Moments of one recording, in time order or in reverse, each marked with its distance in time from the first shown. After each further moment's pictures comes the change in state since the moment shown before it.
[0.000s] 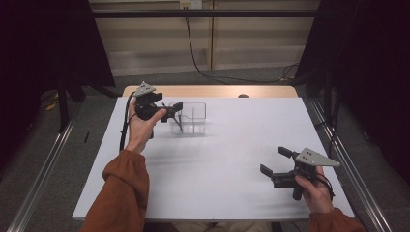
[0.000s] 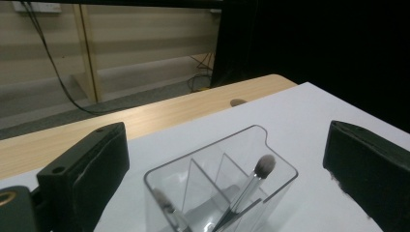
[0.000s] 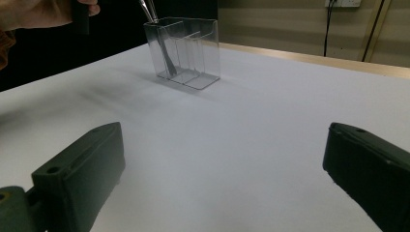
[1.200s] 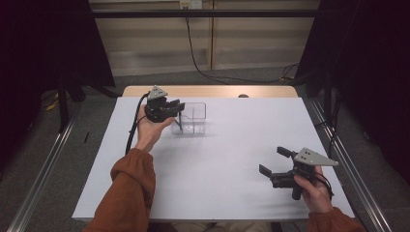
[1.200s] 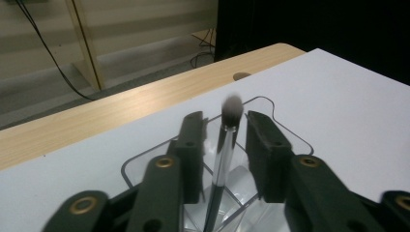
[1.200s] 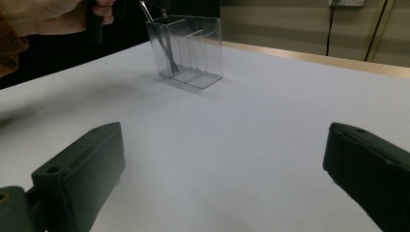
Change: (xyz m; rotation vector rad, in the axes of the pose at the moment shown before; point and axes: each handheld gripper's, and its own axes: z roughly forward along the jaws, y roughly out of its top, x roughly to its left) left arm -0.009 -0.012 0.027 0.086 0.008 0.089; right arm 0.002 0.001 0.002 0.007 0.004 -0.006
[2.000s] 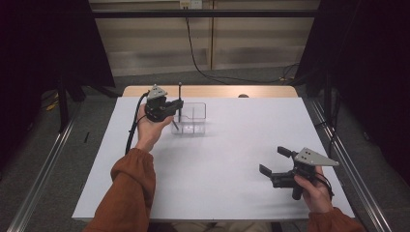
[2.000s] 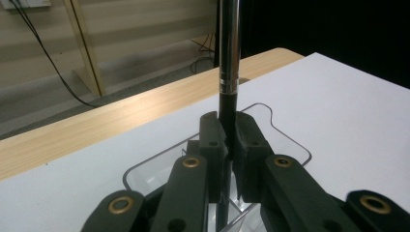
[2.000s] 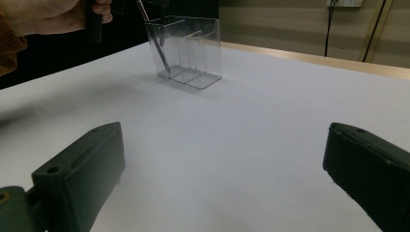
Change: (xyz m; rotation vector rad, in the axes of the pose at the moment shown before) left arm 0.000 0.002 -0.002 -0.012 -0.001 0.017; right arm 0.000 0.000 -0.001 -0.003 -0.004 -0.002
